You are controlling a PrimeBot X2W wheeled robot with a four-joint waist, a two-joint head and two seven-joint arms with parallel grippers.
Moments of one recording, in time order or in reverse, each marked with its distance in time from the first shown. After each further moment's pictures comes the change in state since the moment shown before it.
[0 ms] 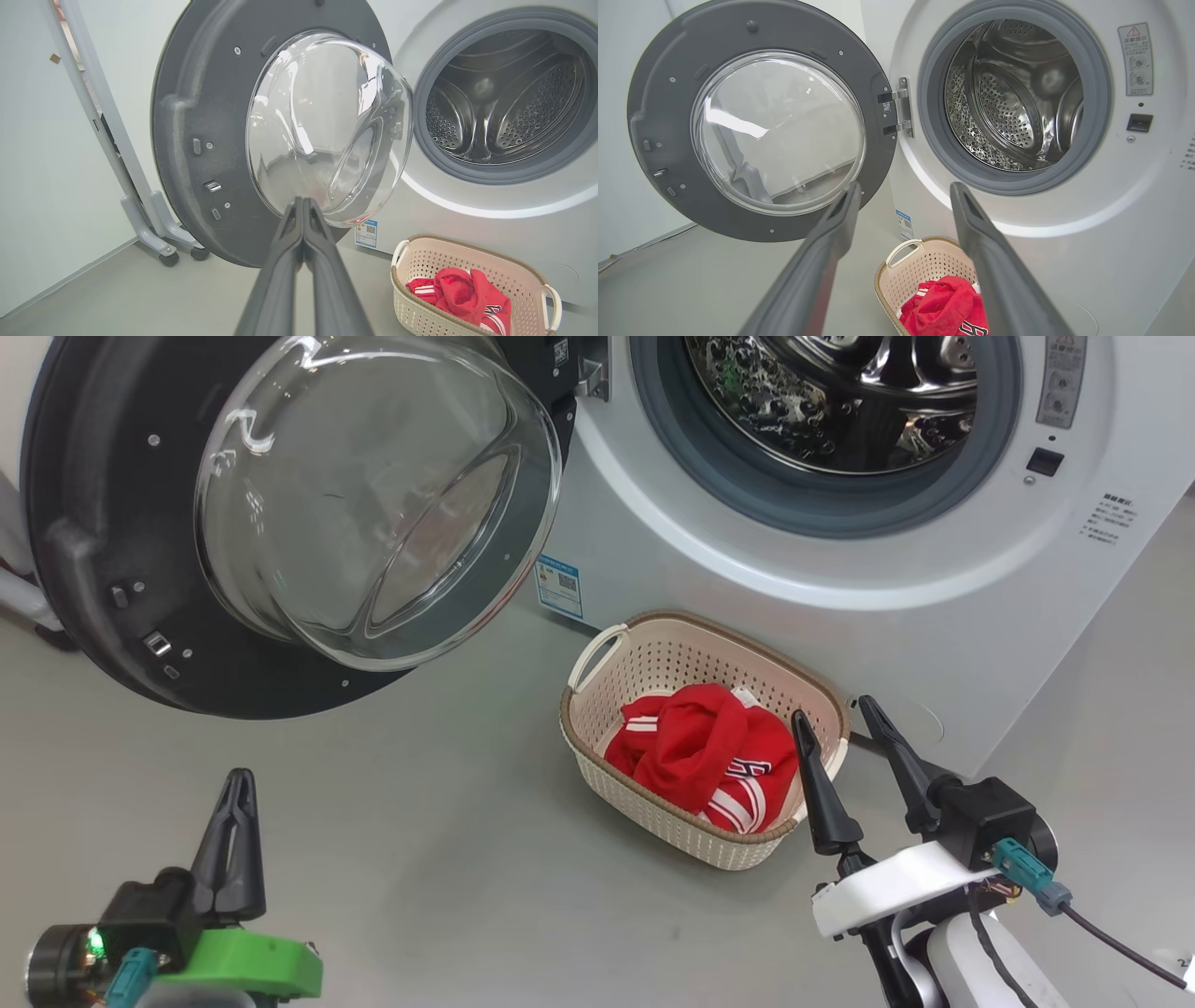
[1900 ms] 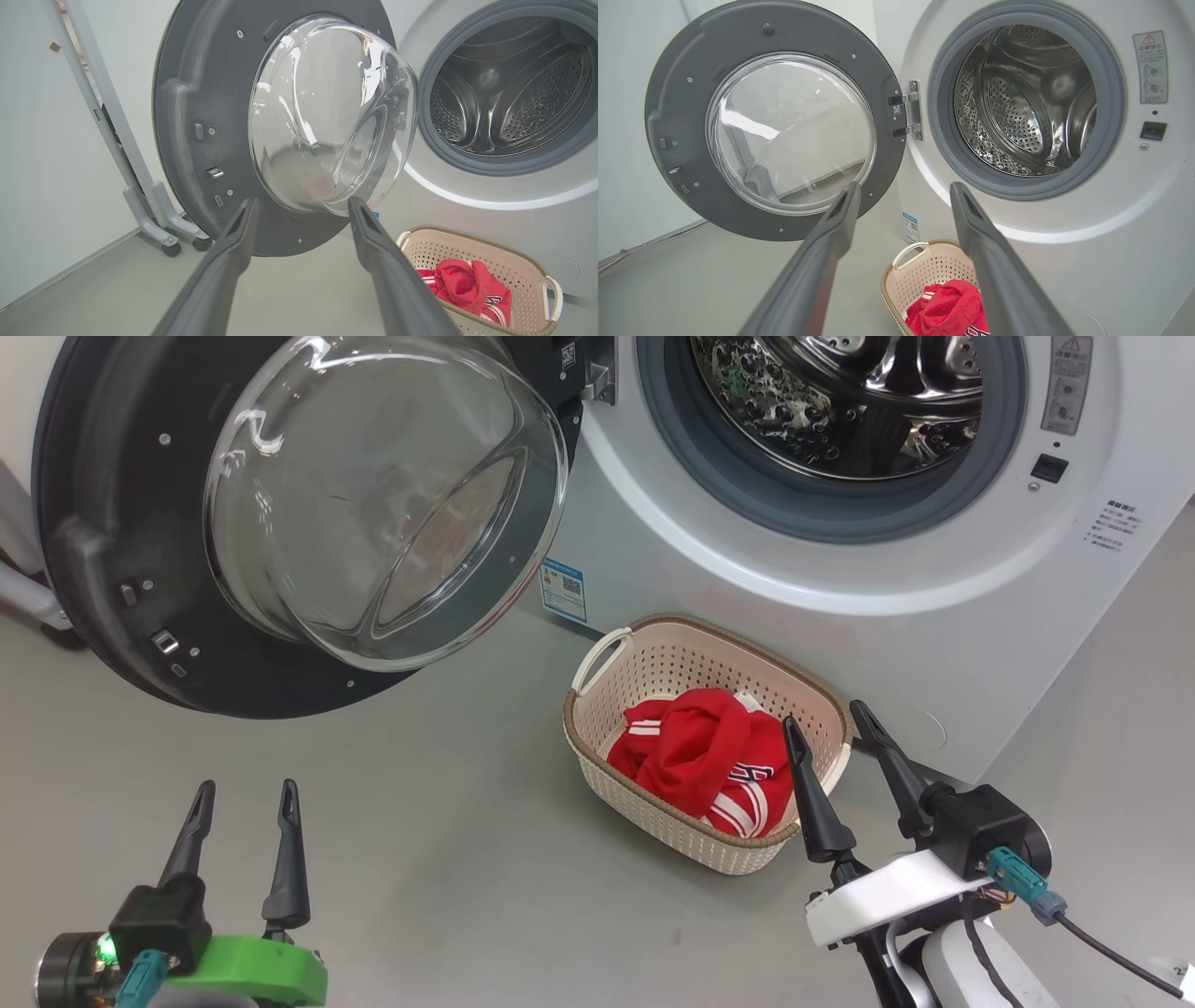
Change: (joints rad) left arm 0.000 0.001 -0.002 0.027 0.000 0.000 0.000; right arm 0.016 -0.001 0.014 -0.027 -0.009 0.002 0.000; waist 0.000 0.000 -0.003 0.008
